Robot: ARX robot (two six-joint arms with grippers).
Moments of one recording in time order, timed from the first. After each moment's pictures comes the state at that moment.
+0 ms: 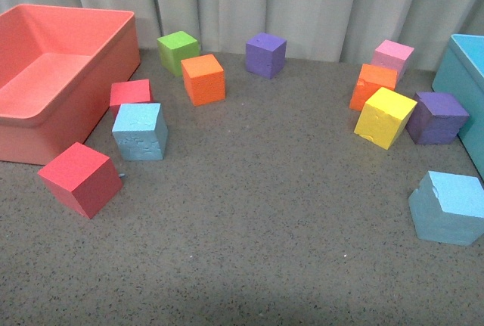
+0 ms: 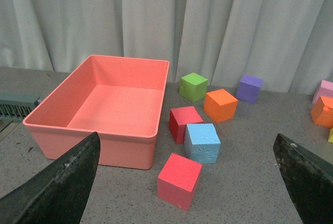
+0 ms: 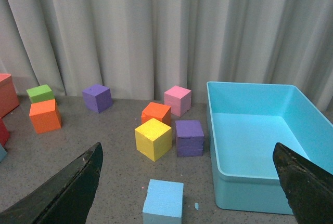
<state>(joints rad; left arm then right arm) 0.00 0.00 0.02 0.00 0.00 0.00 0.00 0.01 0.00 0.00 0.00 0.00</state>
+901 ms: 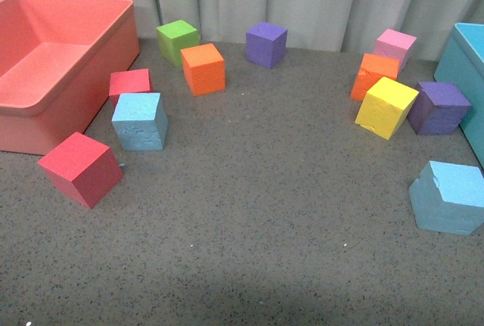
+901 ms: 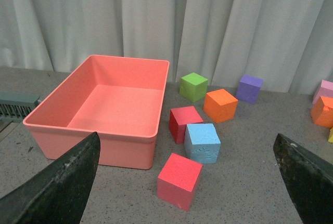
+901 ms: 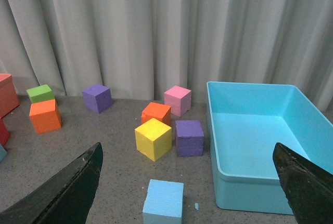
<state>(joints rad) 0.00 0.00 0.02 0.00 0.00 0.00 0.00 0.01 0.00 0.00 0.00 0.00</state>
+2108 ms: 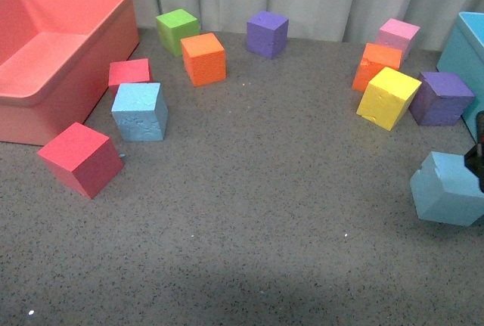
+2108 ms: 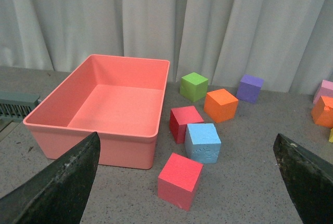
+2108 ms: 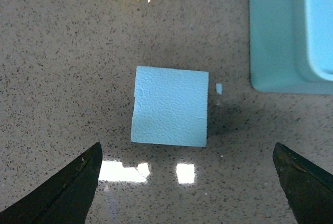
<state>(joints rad) 0.00 0.00 0.02 0.00 0.00 0.00 0.11 1.53 0.60 0.00 0.13 0.12</state>
